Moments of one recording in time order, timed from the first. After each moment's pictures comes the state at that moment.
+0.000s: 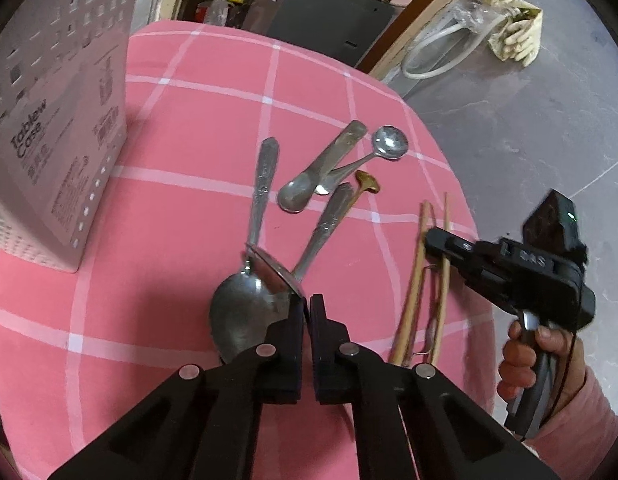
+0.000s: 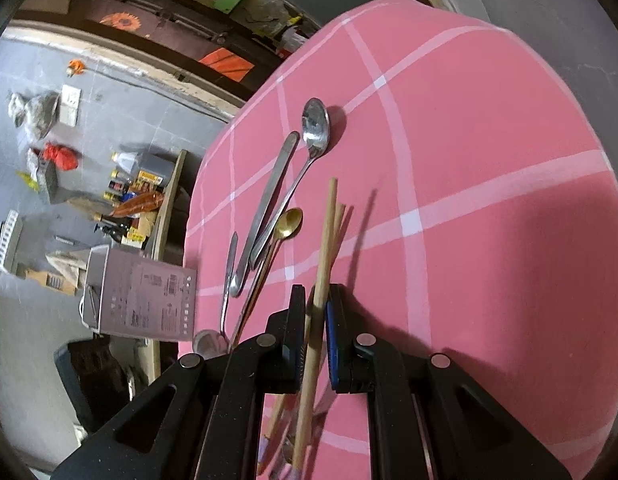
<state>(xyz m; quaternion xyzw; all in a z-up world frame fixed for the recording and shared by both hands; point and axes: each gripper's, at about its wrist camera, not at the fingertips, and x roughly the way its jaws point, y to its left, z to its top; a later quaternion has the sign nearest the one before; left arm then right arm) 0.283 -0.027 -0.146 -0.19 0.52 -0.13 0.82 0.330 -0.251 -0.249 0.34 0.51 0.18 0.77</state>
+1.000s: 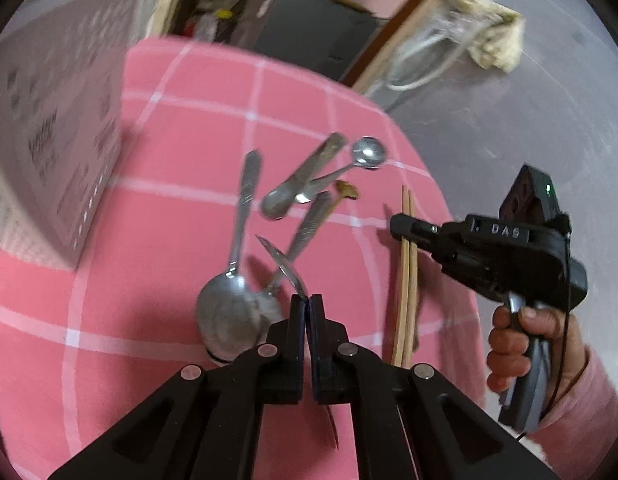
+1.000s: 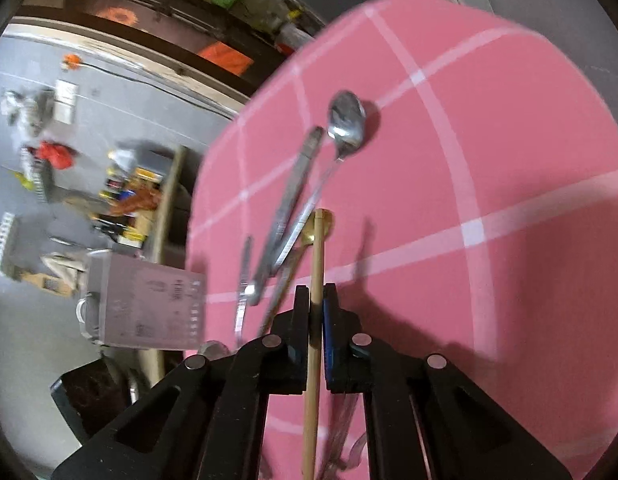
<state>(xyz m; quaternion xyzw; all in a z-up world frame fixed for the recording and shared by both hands) 0.266 -0.035 -0.135 -0.18 0.48 -0.15 0.84 0.337 -0.238 -0.226 0.34 0.50 0.19 0.77</state>
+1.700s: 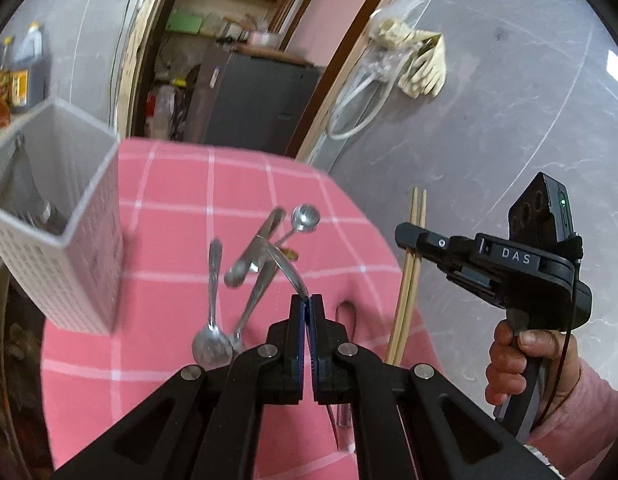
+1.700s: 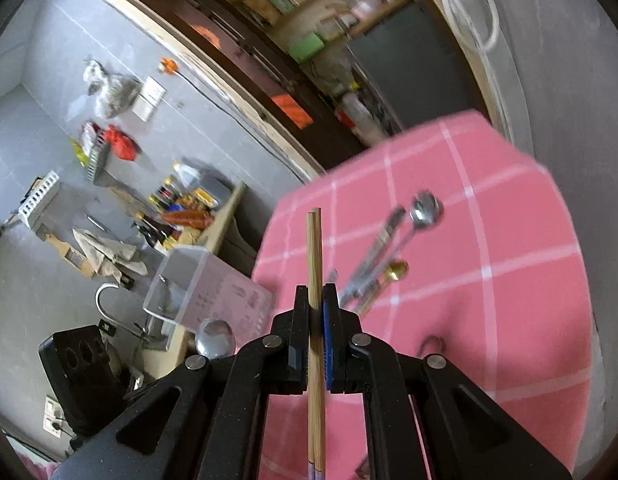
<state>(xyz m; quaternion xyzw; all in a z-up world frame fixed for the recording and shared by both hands) 0.230 -0.022 -0.046 -0.14 0.38 -0.20 0.89 0.260 -0.246 -0.103 0.28 0.36 0.22 0.86</state>
